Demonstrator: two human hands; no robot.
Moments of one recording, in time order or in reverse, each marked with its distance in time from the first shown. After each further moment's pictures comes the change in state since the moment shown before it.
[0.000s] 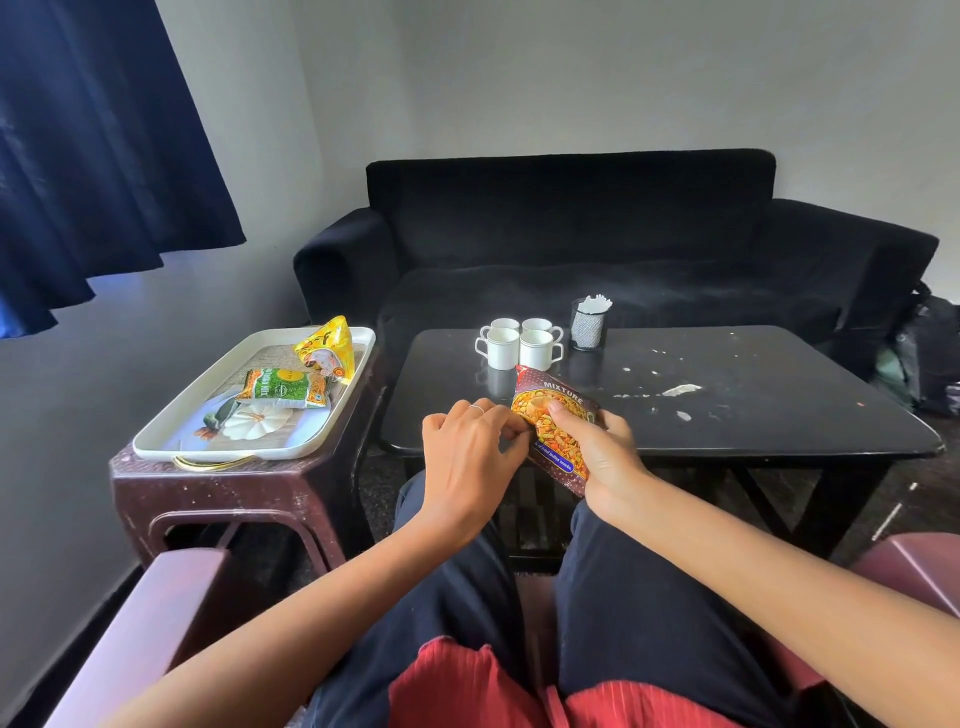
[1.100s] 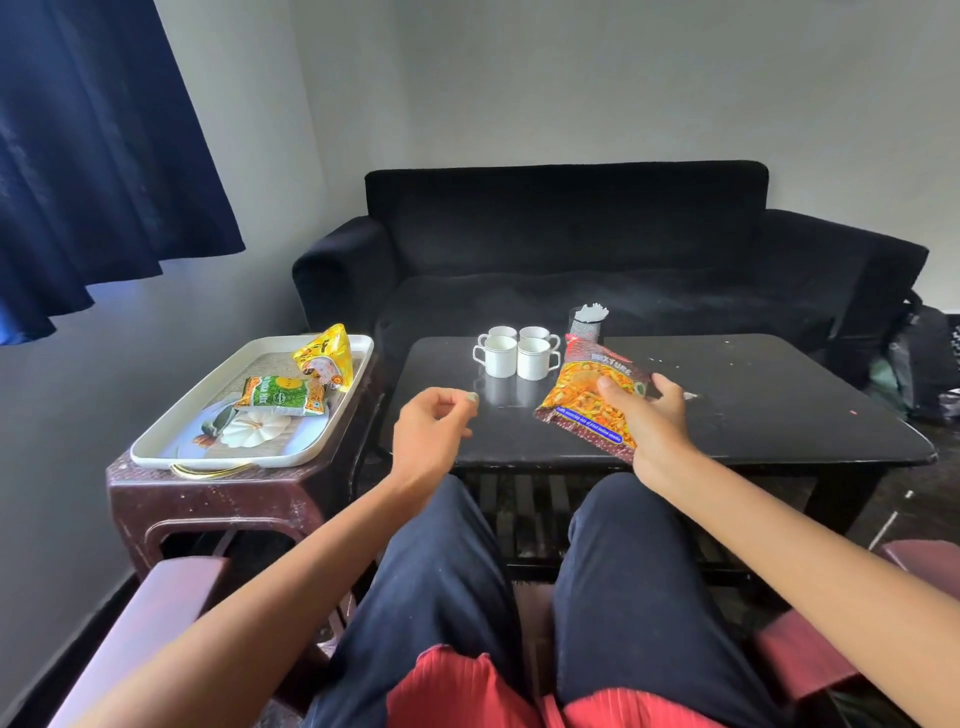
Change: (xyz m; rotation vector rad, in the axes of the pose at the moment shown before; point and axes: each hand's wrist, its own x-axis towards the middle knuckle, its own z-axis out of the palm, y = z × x) left_hand 0.026 -0.027 -0.016 -0.775 -0.067 -0.531; right_hand 0.033 -0.035 -0.029 -0.044 0.130 -0.200
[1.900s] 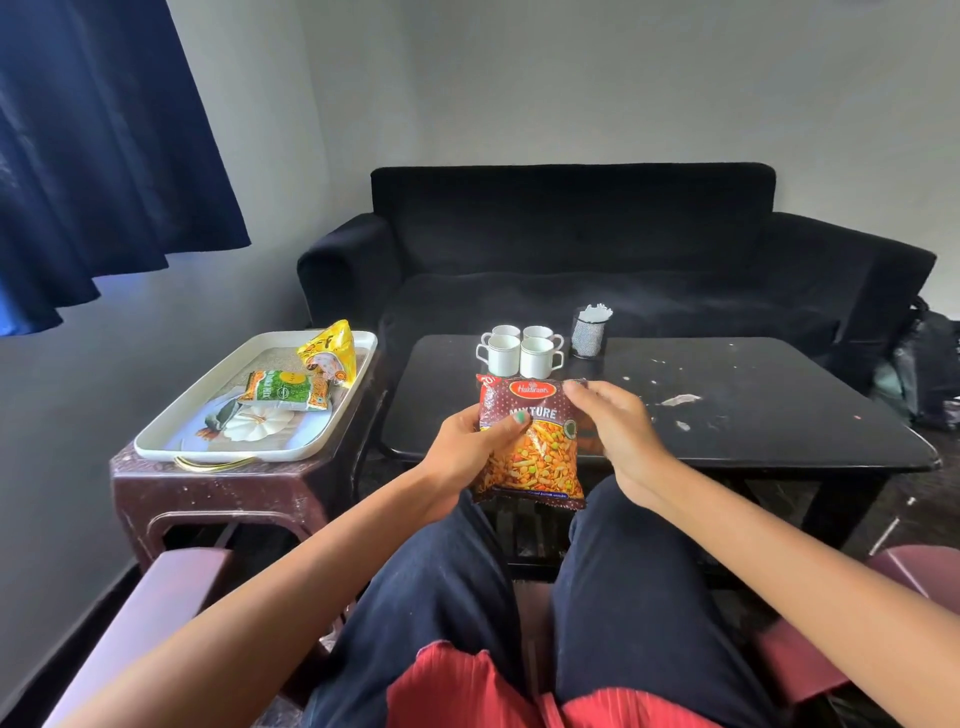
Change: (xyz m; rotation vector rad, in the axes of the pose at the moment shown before) left_hand -0.008 -0.003 0.016 -0.339 -0.442 -0.207; right_hand -0.022 0.006 0.014 -0.228 -0.371 -0.114
